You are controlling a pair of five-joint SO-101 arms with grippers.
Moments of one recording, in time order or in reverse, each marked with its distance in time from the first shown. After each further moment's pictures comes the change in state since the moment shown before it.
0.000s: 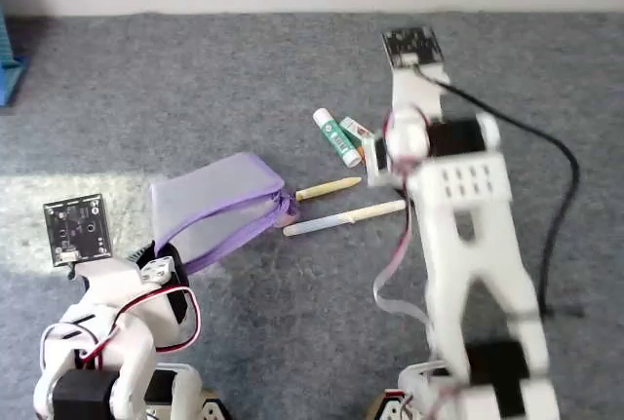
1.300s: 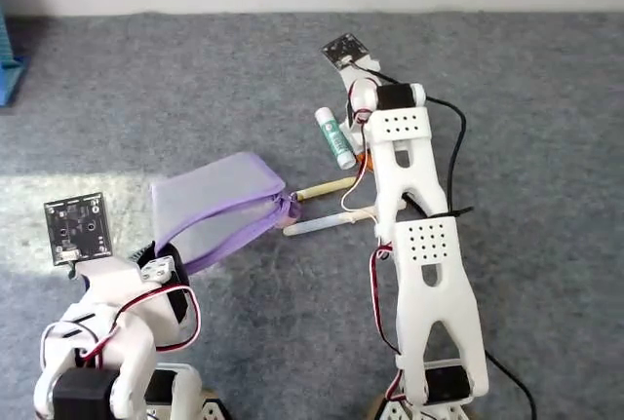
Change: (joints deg) left arm 0.0 0.3 0.0 0.0 0.2; right arm 1.8 80.4 -78.8 0.2 23.6
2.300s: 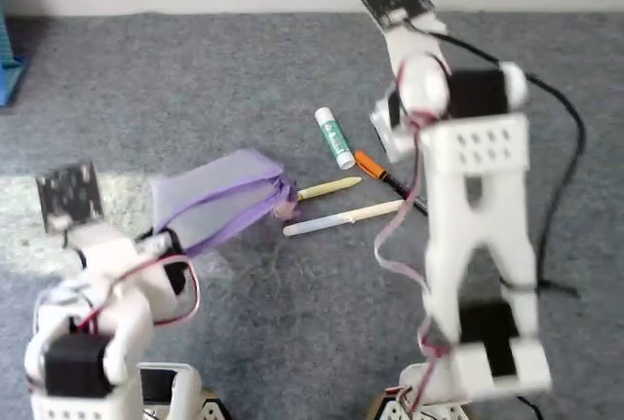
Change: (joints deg) left arm 0.0 15.3 -11.2 -0.5 3.5; right arm -0.3 -79.6 56.4 17.6 -7.1
